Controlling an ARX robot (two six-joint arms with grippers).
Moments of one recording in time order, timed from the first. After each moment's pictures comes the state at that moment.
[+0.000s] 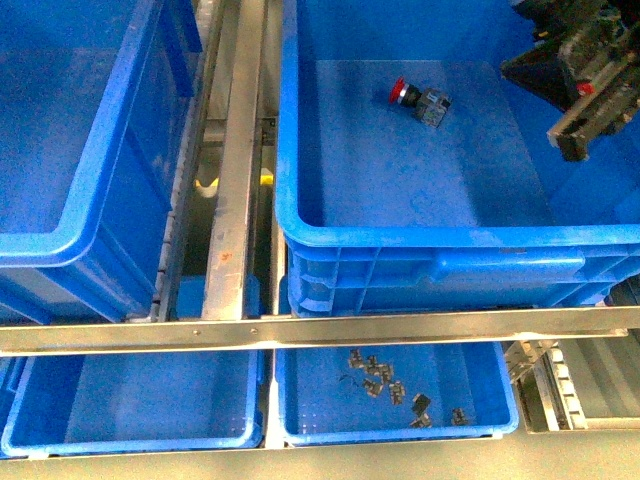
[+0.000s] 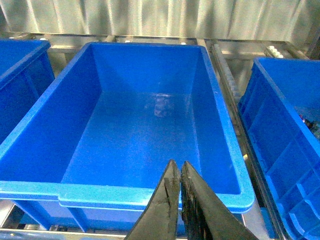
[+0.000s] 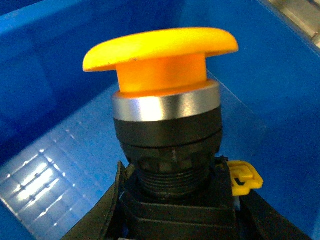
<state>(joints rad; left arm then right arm) 0.00 0.01 0.02 0.00 0.00 -0.01 0.18 1.65 0.79 0.43 -0.26 -0.62</state>
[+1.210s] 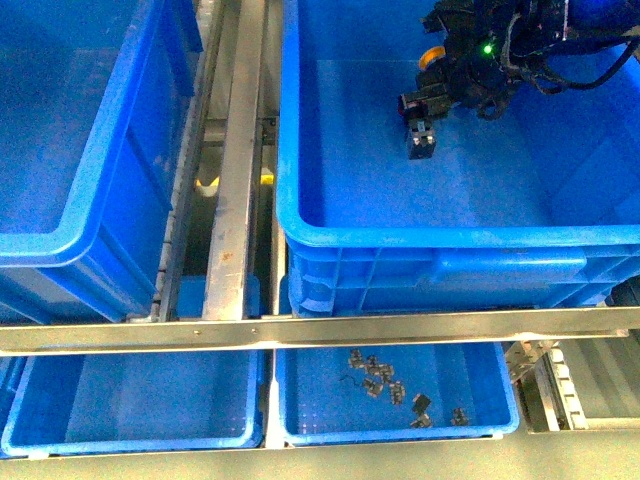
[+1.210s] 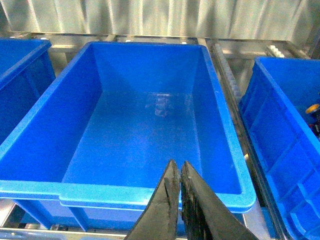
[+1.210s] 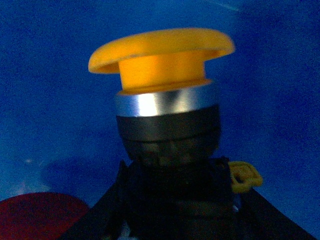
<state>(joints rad) 0.00 0.01 0.02 0.00 0.00 -0.01 0.18 2.70 2.13 -0.12 0.10 -0.17</state>
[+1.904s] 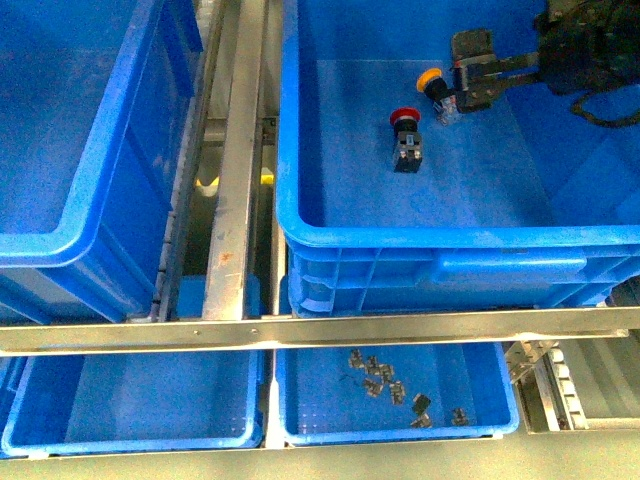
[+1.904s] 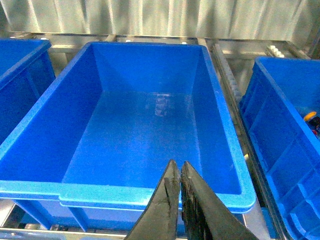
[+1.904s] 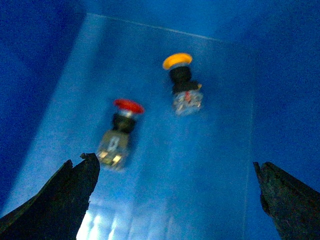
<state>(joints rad) 0.00 0.01 0.02 0.00 0.00 -0.01 0.21 1.94 1.03 0.42 0.03 -0.10</state>
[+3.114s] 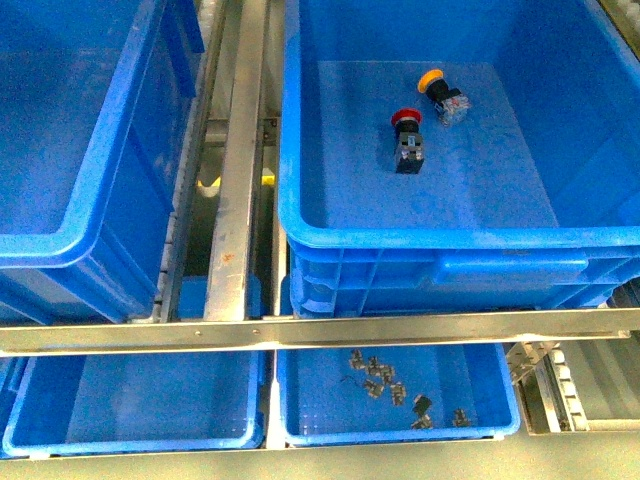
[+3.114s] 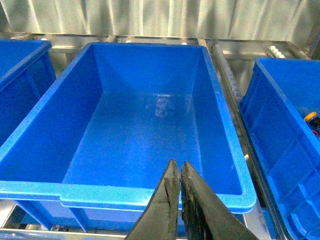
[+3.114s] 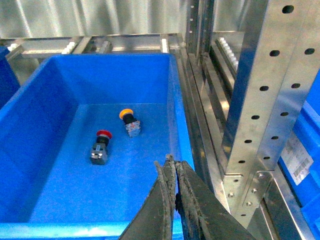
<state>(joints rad) 0.00 0.01 0.02 0.00 0.00 -0.01 0.00 0.69 0.02 0.66 0.00 0.00</state>
